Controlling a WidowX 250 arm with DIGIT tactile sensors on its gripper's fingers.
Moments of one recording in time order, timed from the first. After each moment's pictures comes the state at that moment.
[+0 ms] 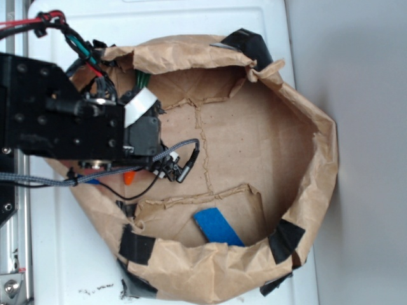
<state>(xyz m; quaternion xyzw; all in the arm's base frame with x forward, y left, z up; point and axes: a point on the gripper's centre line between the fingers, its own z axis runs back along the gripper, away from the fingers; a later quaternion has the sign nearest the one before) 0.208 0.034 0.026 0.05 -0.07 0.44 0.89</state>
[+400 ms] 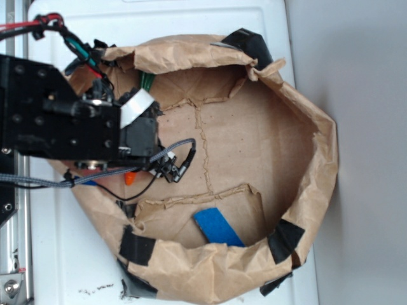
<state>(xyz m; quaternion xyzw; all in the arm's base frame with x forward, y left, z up) 0.208 0.035 0.022 0.04 -0.08 0.44 0.89</state>
